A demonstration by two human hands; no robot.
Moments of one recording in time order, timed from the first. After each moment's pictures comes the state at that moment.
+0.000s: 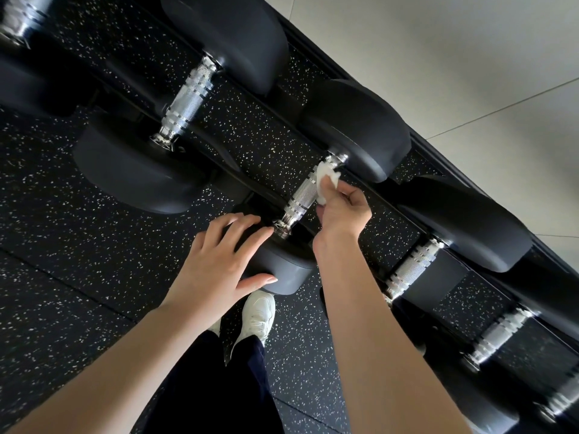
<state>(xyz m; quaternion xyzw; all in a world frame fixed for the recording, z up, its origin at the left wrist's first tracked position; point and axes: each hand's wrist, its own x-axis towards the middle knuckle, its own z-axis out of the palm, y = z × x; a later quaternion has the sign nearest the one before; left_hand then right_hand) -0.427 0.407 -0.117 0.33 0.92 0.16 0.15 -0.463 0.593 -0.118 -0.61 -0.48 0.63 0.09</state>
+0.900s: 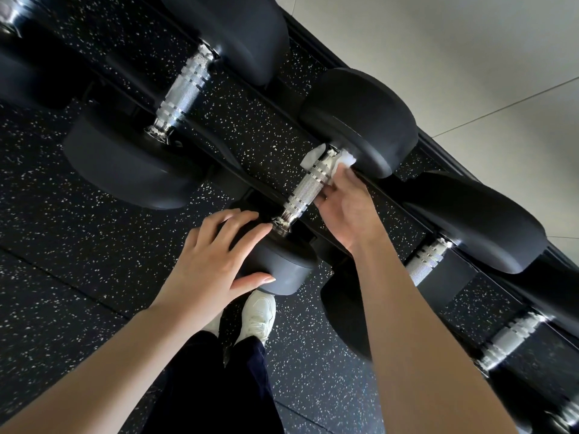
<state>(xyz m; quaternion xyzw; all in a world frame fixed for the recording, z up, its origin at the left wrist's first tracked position) -0.424 0.405 -0.122 0.34 0.92 0.15 0.15 -0.458 0.632 -0.139 -0.35 -0.39 0.85 -0.06</state>
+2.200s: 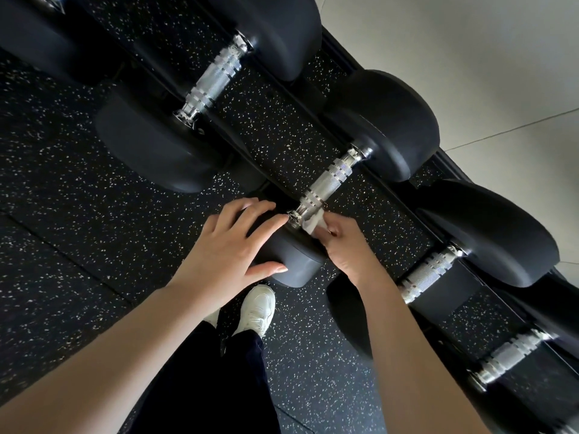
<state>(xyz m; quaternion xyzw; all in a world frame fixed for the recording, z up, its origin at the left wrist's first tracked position) -0.421 0.405 -0.124 0.32 0.92 0.18 0.14 -0.407 0.617 -0.144 -0.25 -0.77 0.52 -0.27</state>
